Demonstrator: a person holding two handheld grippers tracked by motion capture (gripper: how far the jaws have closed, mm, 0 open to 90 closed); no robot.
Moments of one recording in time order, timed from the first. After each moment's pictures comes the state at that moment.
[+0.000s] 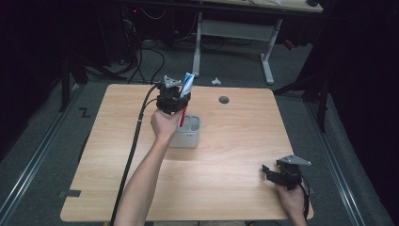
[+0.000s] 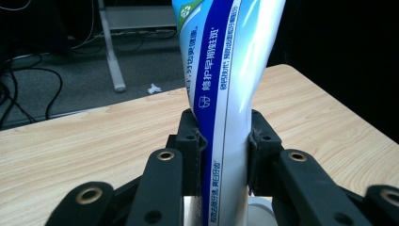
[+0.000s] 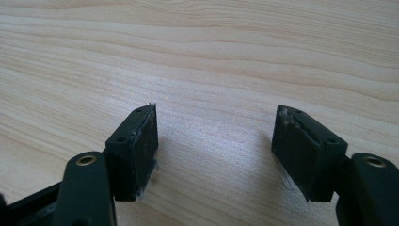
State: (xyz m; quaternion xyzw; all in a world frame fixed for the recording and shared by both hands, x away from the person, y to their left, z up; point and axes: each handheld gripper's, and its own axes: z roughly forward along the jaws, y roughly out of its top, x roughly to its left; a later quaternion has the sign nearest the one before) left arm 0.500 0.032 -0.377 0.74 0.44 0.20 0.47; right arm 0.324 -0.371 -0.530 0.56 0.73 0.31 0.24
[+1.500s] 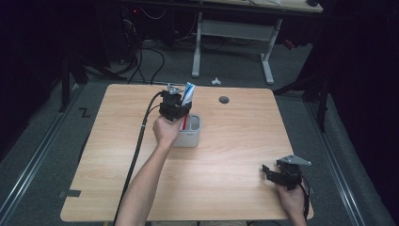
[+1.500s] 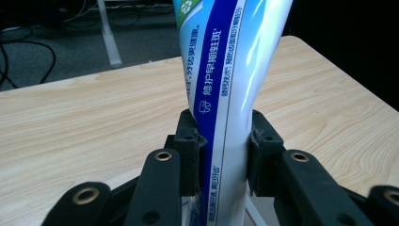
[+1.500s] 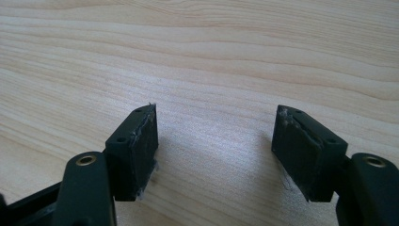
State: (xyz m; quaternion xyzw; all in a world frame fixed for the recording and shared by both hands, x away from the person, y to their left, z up) left arm 0.500 0.028 -0.406 0.75 0.45 0.18 0.45; right arm 0.324 -0.371 -0.530 0.56 0.73 0.31 0.24
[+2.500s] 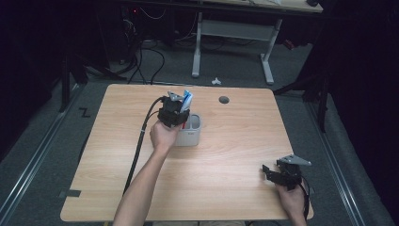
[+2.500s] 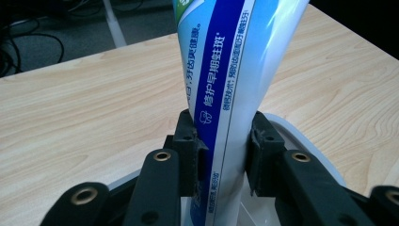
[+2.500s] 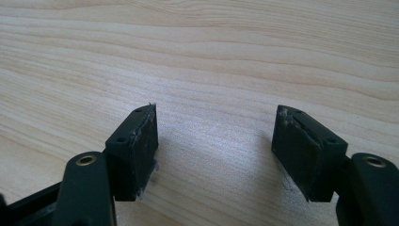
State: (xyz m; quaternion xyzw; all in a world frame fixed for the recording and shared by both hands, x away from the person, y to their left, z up) left arm 0.486 0.031 -0.416 0.78 0.44 0.19 0.41; right arm 0.324 -0.371 -0.530 0.56 0.73 0.31 0.24
